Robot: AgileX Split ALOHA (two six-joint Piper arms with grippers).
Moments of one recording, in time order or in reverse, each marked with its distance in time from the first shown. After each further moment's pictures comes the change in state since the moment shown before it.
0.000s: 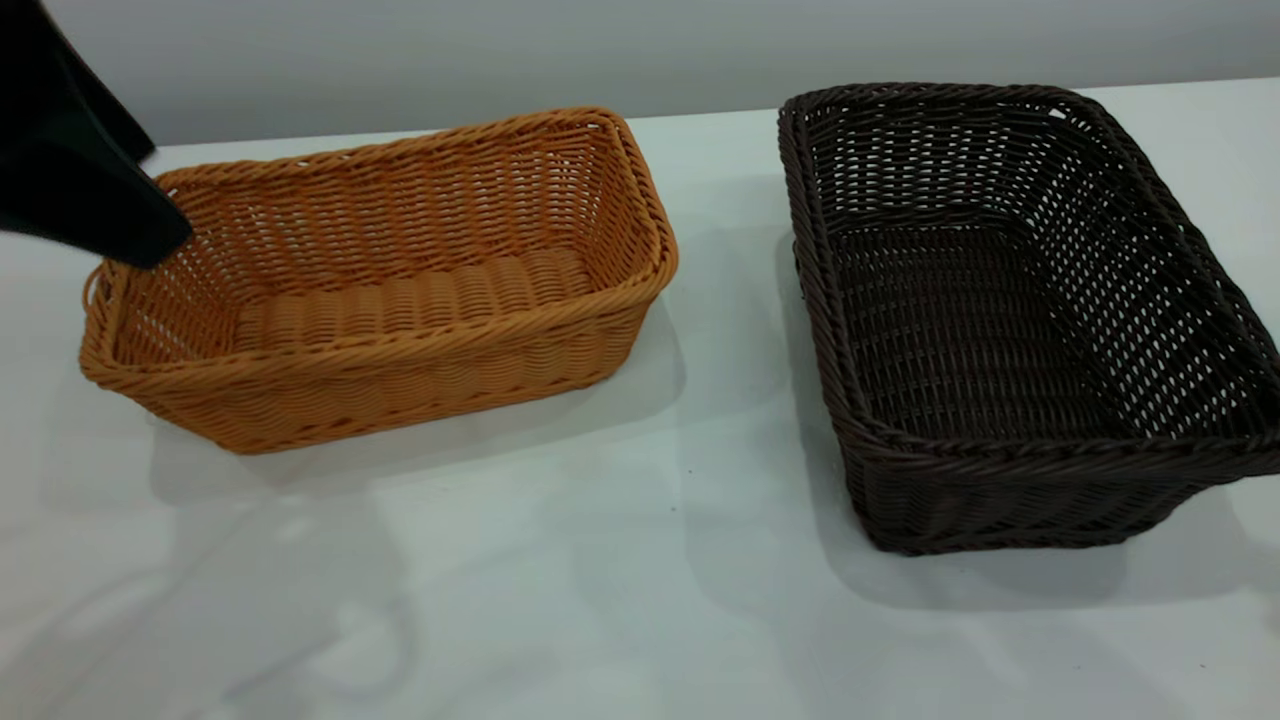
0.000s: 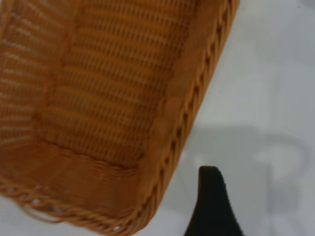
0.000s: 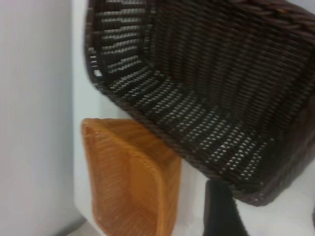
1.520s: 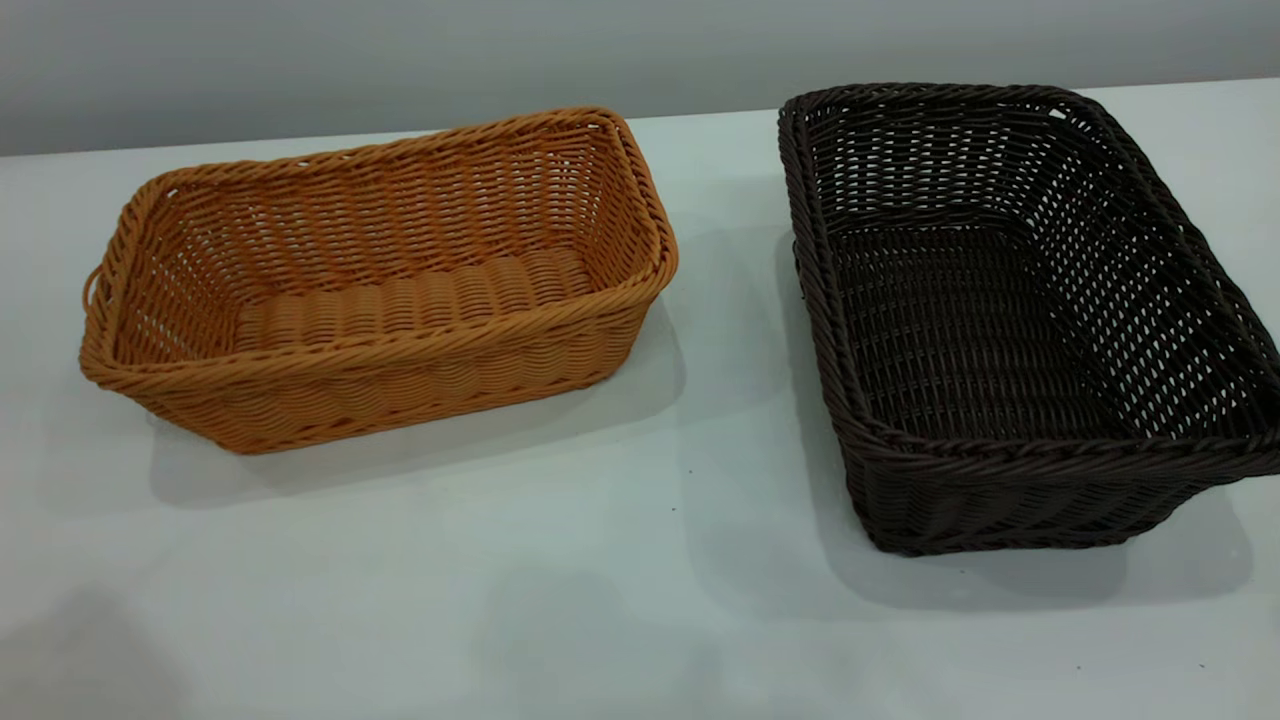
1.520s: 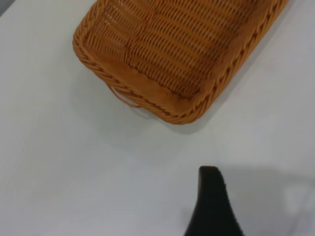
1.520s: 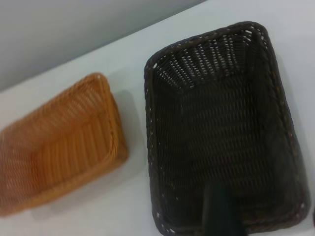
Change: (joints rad) left arm 0.219 -0.428 -0.001 0.101 0.257 -0.126; right arm -0.001 -0.285 -0.221 -0.262 0.162 -0.580
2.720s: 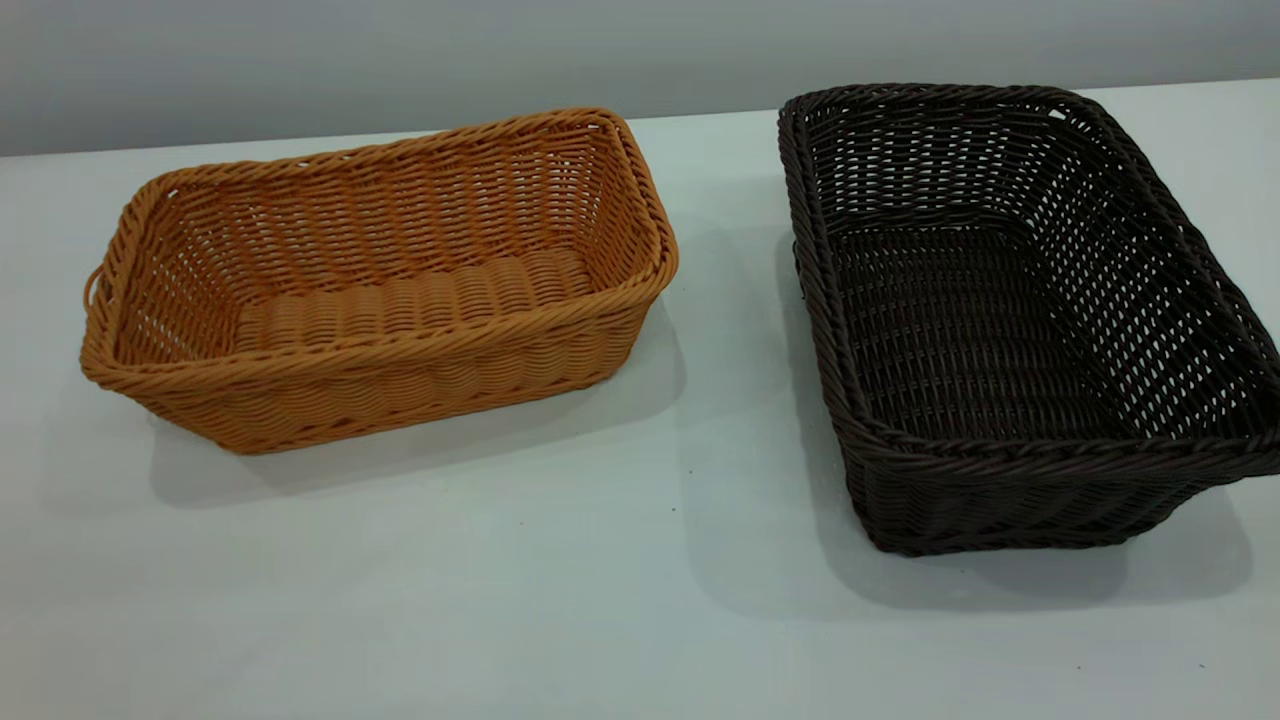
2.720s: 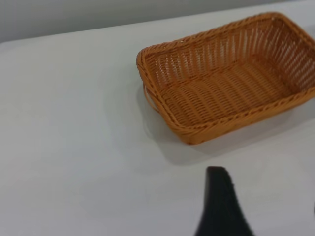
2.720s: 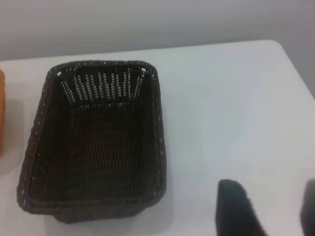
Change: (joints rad) left arm 0.131 -0.773 0.254 -0.022 0.072 -0.508; right arm 0.000 -0.651 0.127 -0.420 0.195 -0.004
